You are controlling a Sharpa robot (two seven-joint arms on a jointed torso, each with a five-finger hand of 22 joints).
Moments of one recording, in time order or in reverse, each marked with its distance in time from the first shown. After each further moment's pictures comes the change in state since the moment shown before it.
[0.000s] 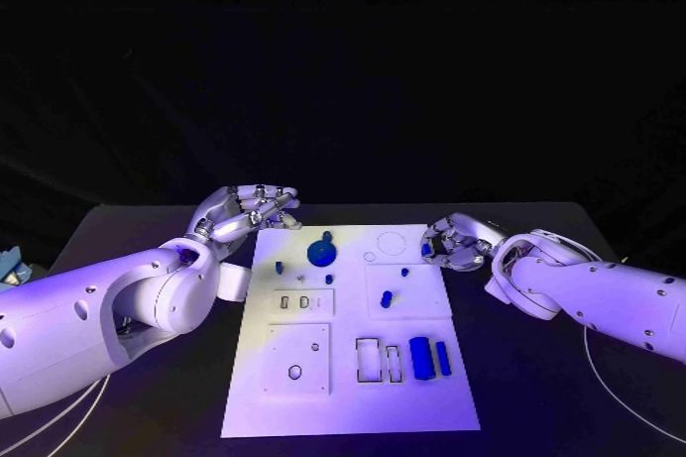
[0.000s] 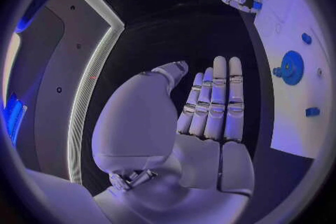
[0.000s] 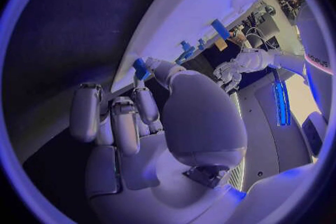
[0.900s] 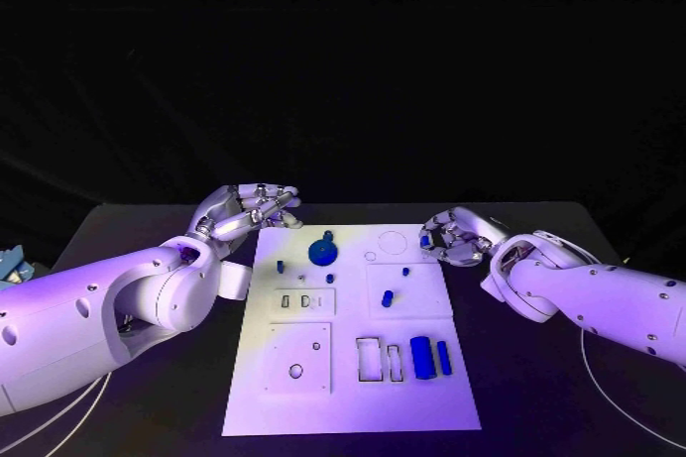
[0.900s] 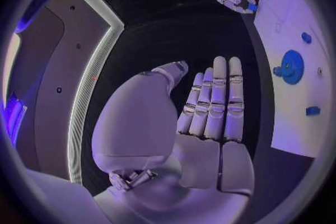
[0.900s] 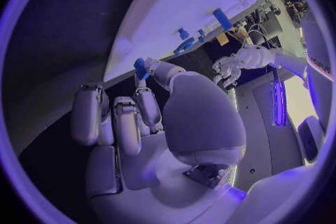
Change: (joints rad) left arm 0.000 -0.003 0.000 -0.001 0.000 0.000 -0.001; left_hand 0.000 0.000 0.000 0.000 0.000 0.000 0.000 0.000 0.000 -0.004 0.004 0.000 0.000 -0.004 -0.004 0.004 0.002 0.000 0.000 0.000 0.000 0.000; right arm -0.001 -0.006 0.000 0.058 0.007 -0.114 -0.006; right_hand 0.007 0.084 0.044 -0.016 -0.043 0.042 -0.027 0.054 0.020 0.021 -0.032 0.005 0.004 0.002 -0.027 0.004 0.001 0.000 0.014 -0.029 0.009 0.013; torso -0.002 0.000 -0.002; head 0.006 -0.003
